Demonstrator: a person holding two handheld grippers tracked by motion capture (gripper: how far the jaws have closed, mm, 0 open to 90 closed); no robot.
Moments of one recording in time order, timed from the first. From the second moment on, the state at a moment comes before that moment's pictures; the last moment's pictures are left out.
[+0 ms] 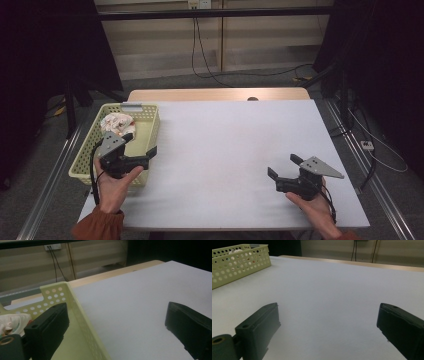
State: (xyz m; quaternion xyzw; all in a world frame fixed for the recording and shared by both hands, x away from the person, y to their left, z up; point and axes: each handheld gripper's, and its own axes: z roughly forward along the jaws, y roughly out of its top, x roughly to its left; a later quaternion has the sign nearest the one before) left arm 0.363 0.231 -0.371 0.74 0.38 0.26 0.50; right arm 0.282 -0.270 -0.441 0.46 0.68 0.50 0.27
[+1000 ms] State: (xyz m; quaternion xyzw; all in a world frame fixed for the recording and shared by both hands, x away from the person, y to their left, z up) left arm 0.417 0.266 -0.361 0.73 0.43 0.28 0.44; right arm 0.282 -0.272 -0.441 0.47 0.67 0.50 0.27
